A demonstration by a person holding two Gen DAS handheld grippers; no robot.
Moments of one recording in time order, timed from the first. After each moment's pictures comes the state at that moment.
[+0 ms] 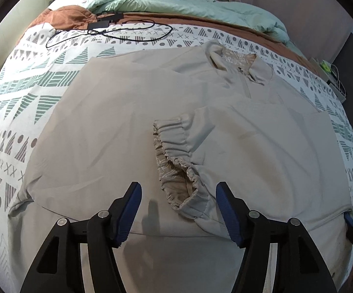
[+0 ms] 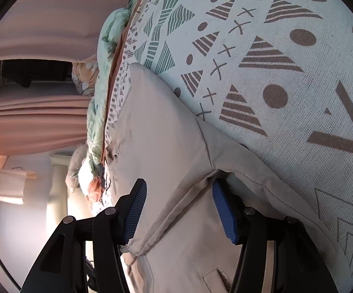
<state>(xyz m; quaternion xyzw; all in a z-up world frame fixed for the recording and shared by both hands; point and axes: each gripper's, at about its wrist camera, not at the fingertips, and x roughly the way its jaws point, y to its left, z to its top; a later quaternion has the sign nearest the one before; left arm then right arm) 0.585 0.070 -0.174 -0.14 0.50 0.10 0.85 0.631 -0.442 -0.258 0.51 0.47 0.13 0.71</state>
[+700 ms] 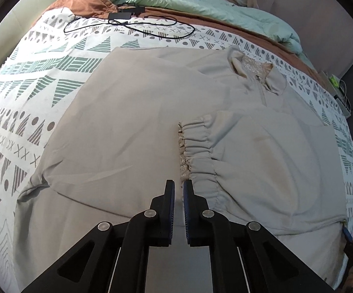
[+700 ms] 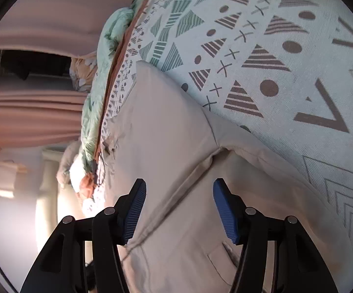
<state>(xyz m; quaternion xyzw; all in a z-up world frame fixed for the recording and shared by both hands) 0.556 0.101 -0.160 -0.19 0.50 0.12 0.84 0.604 -0.432 -0.225 0.47 0.47 0.11 0.74</state>
